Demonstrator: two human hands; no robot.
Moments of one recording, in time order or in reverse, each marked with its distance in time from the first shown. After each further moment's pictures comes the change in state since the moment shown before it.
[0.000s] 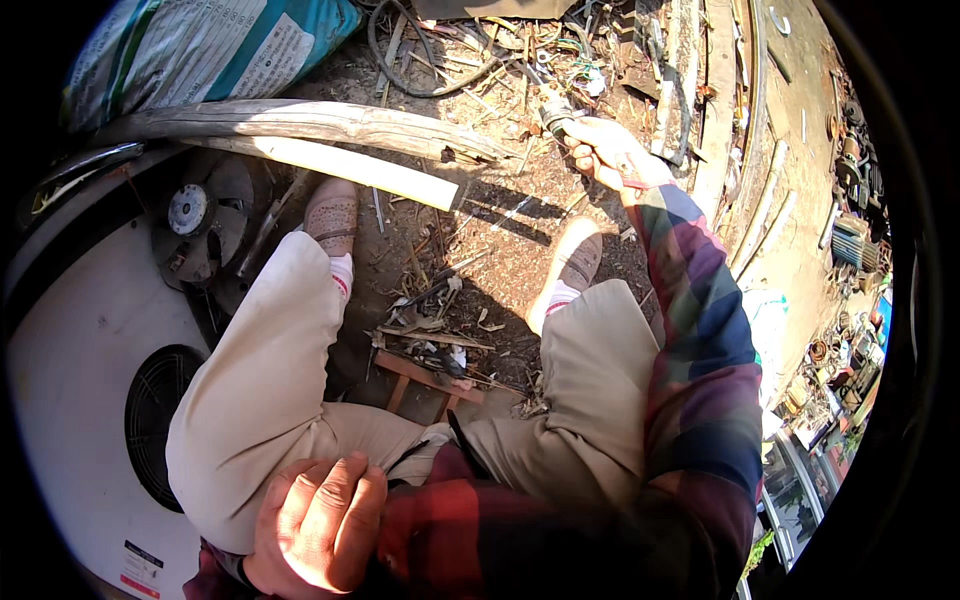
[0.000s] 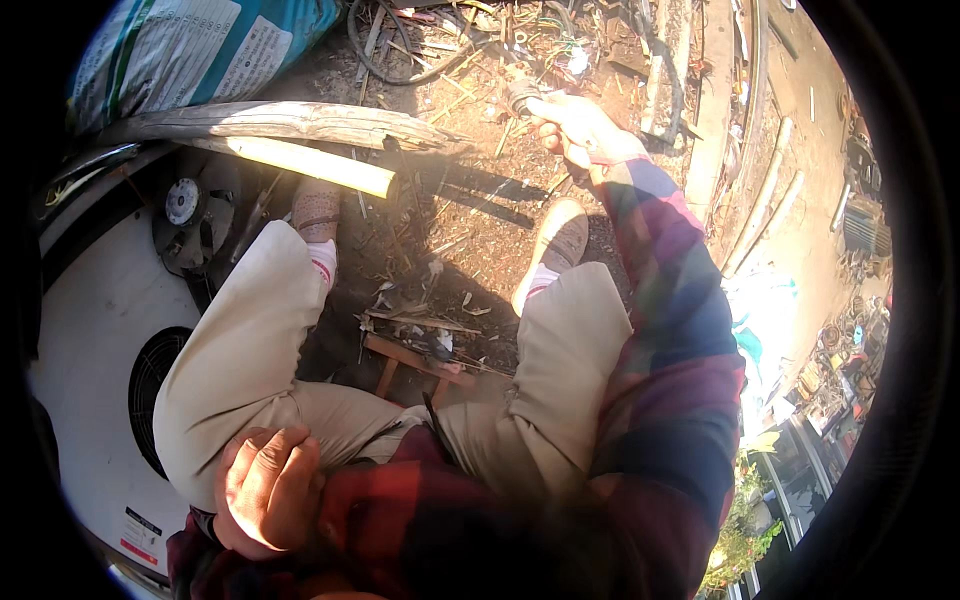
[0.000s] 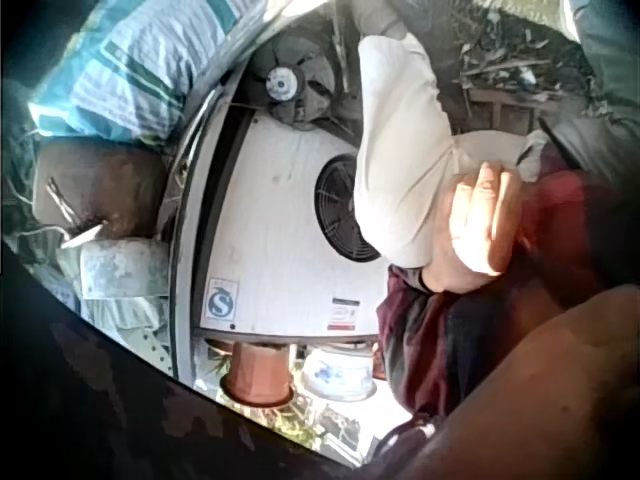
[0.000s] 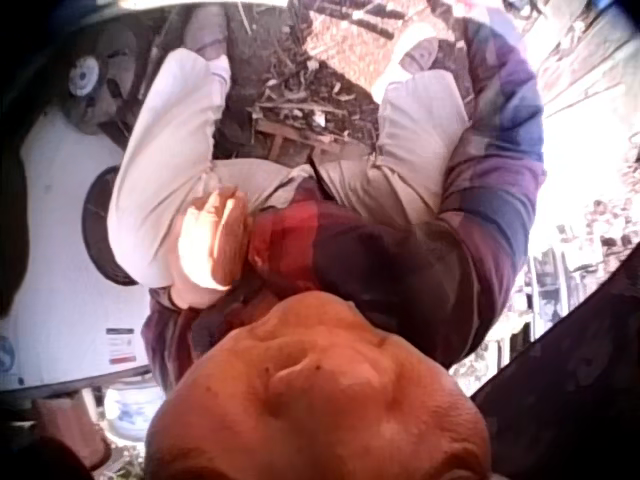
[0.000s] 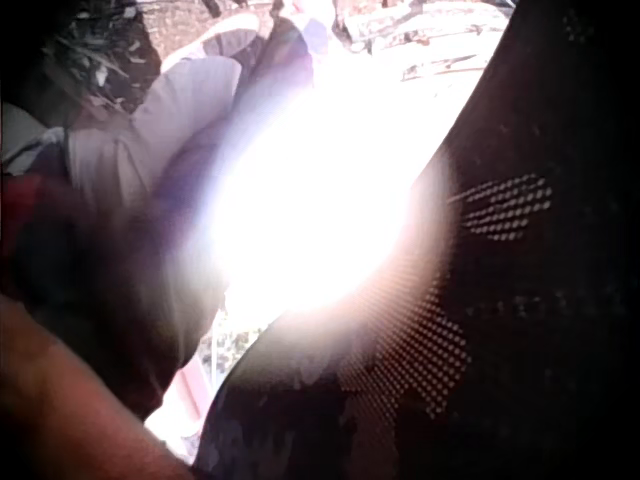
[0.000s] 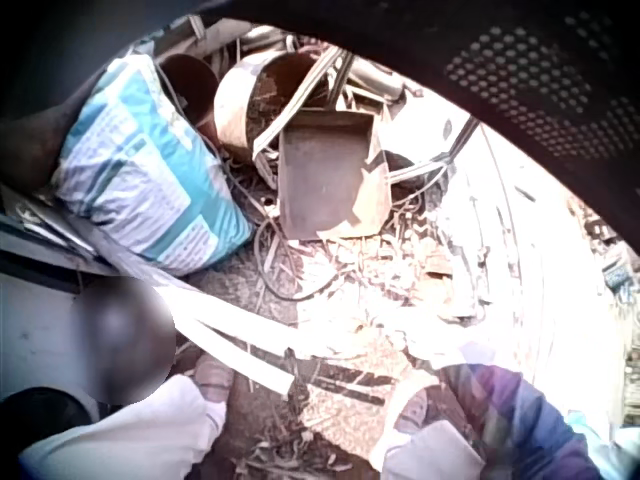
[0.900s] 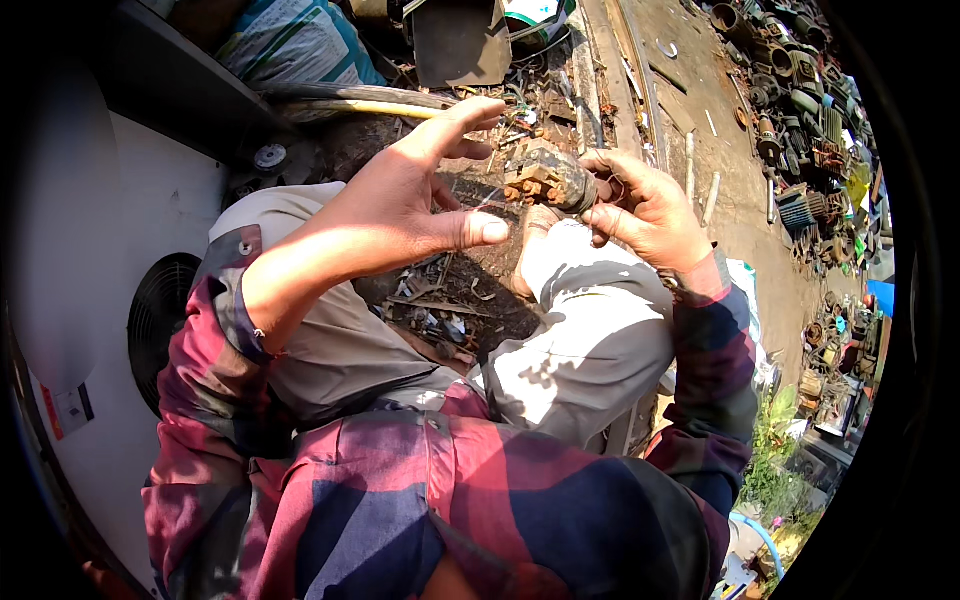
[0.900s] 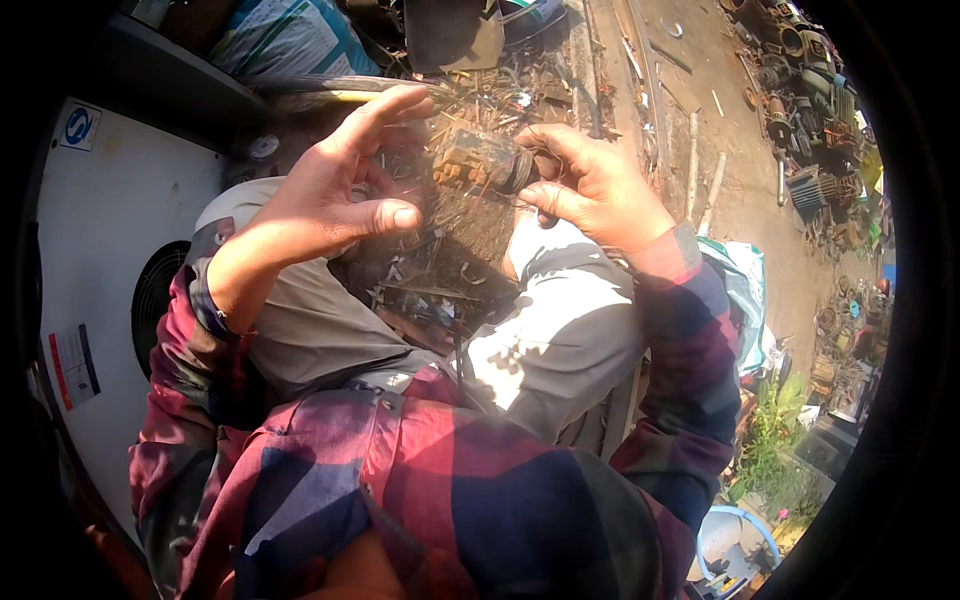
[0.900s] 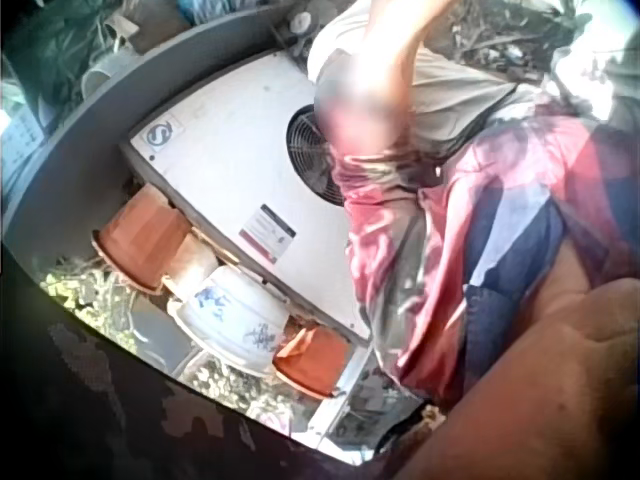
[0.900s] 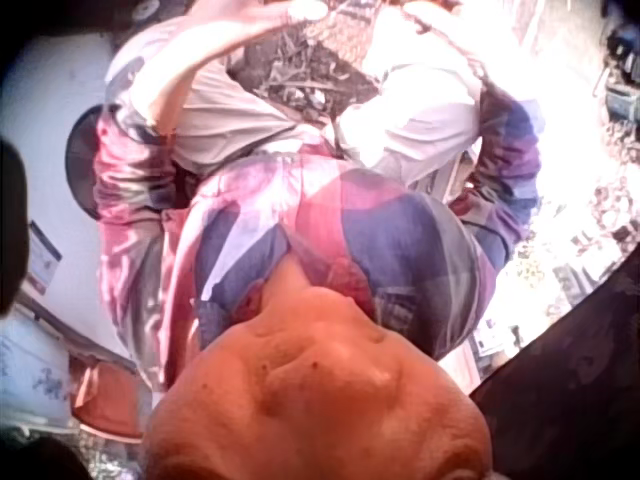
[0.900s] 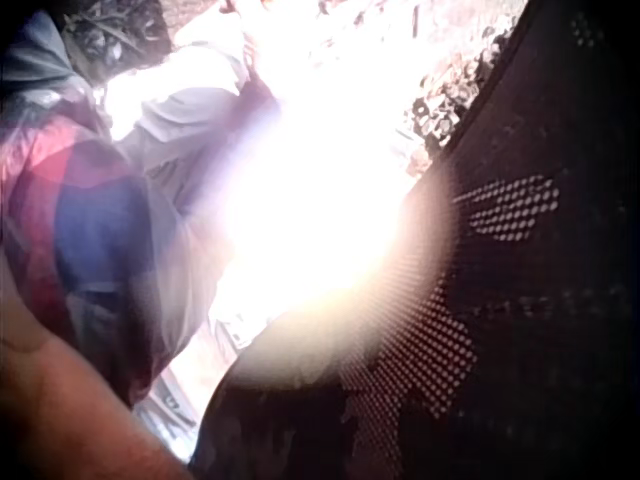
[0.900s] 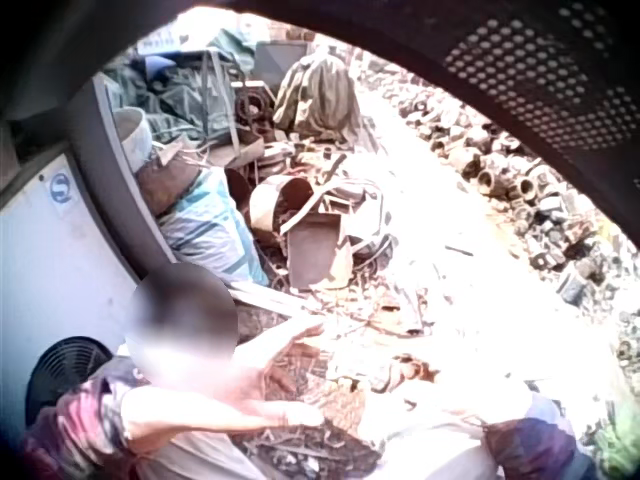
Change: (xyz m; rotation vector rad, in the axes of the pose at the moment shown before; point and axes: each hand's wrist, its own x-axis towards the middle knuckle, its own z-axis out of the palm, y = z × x) left_hand -0.055 0.060 0.007 -0.731 0.190 0.495; right_hand -0.431 0.058 0.192 -0.732 -0.044 -0.835
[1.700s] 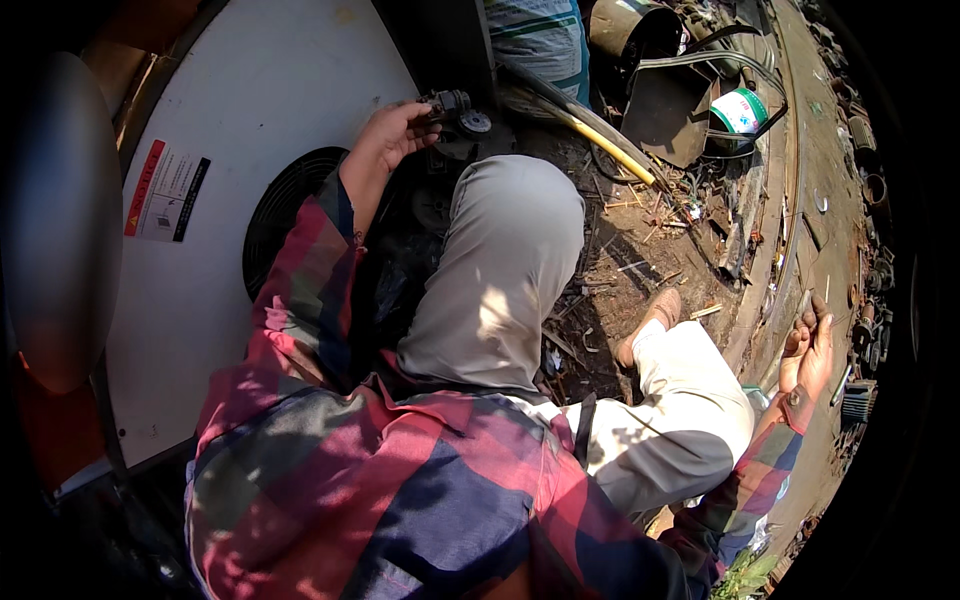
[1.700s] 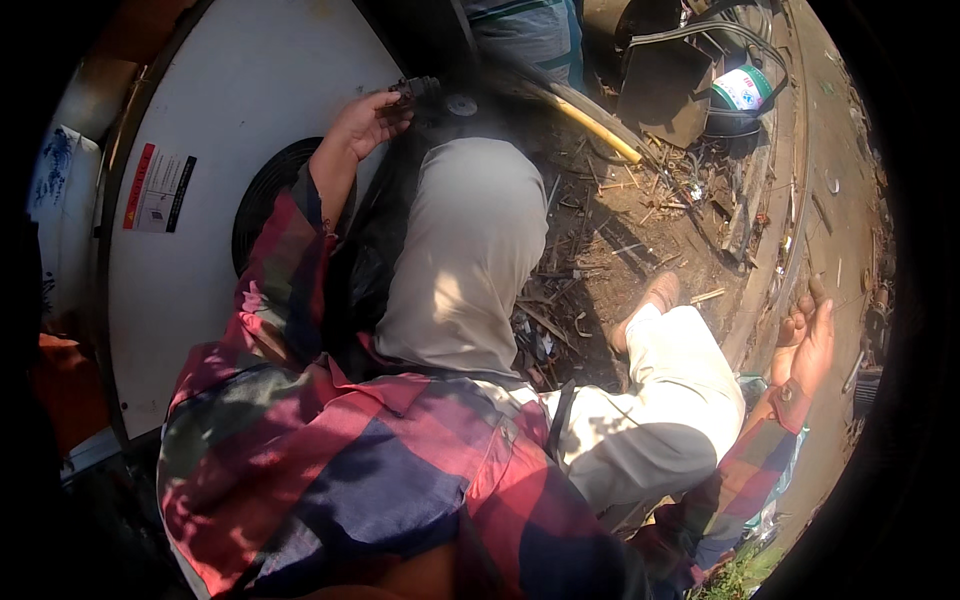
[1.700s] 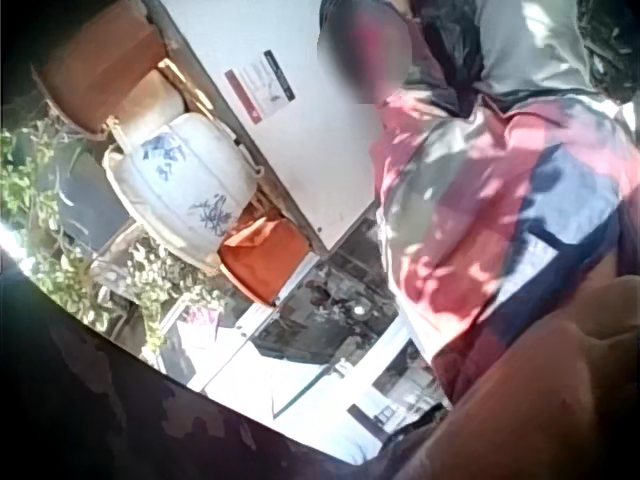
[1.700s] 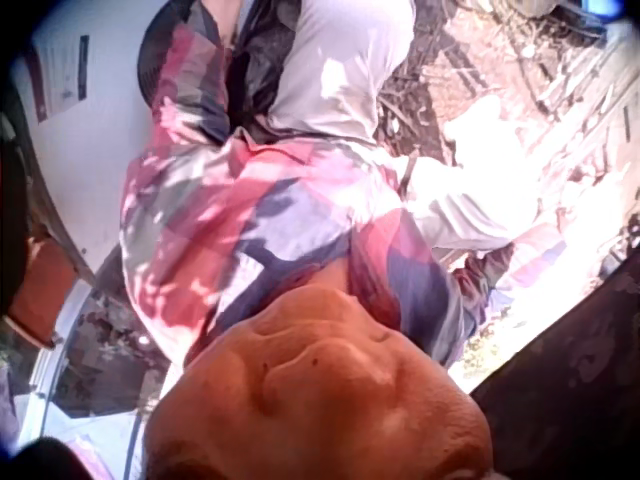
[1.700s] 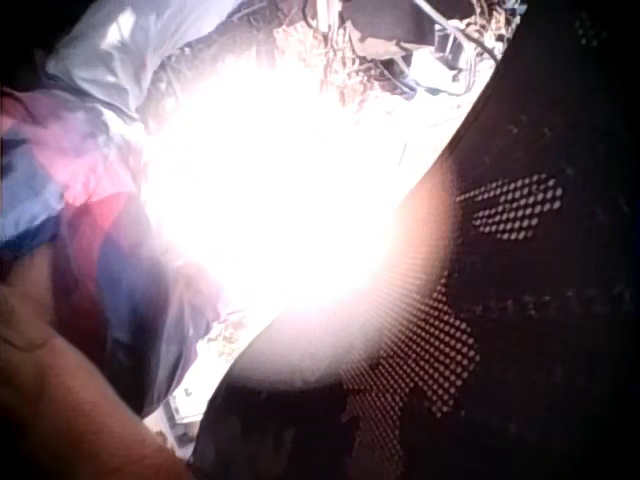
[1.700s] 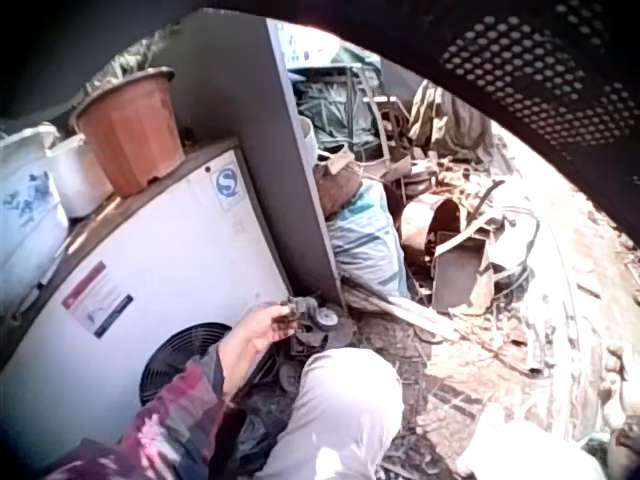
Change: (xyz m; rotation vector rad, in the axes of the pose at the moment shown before) left_hand -0.180 -0.149 -0.215 -0.551 1.080 -0.551; right_hand -0.001 0.057 -0.058 0.599 0.660 0.058
